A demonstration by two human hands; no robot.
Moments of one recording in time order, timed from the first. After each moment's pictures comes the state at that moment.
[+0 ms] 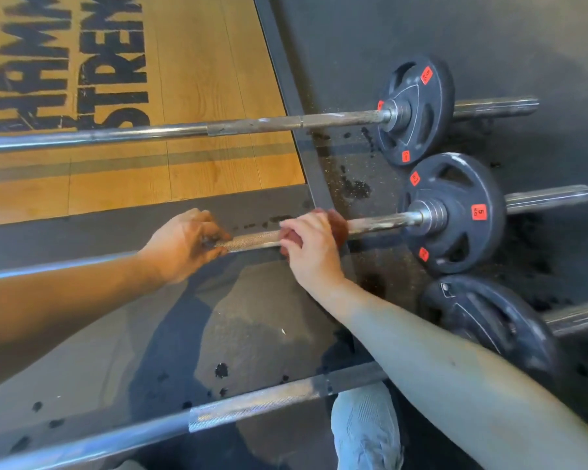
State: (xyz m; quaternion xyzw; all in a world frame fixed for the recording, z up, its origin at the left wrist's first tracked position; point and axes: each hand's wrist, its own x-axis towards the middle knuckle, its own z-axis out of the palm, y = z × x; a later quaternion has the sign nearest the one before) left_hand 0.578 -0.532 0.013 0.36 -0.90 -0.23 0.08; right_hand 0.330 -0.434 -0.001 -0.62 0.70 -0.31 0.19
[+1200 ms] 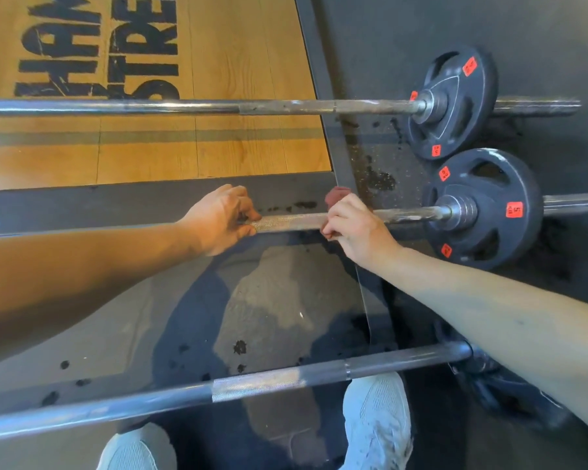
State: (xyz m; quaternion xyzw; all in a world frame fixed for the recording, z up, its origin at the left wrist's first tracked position) left_hand 0.570 -0.534 0.011 0.40 -0.88 -0.27 0.05; right_hand 0.268 -0.451 -0.004 -0.83 0.53 -0.15 0.11
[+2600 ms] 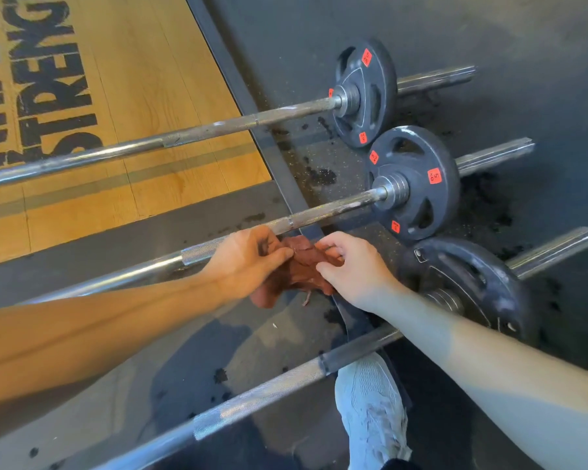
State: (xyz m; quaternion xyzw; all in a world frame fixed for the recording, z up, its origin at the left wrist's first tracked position) left_hand 0.464 -0.464 0.047 0.44 -0.78 -0.42 0.10; right_hand 0.282 -0.347 0.078 -0.45 0.79 -0.23 0.35
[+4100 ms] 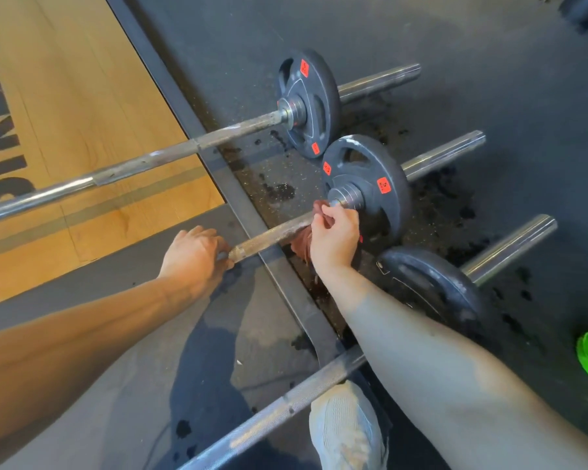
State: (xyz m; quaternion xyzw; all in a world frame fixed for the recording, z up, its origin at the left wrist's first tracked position) left_hand 0.415 -0.525 0.017 0.37 -0.92 -0.13 -0.05; right_hand 0.199 -0.413 -0.013 -0.21 0.85 -0.48 0.07
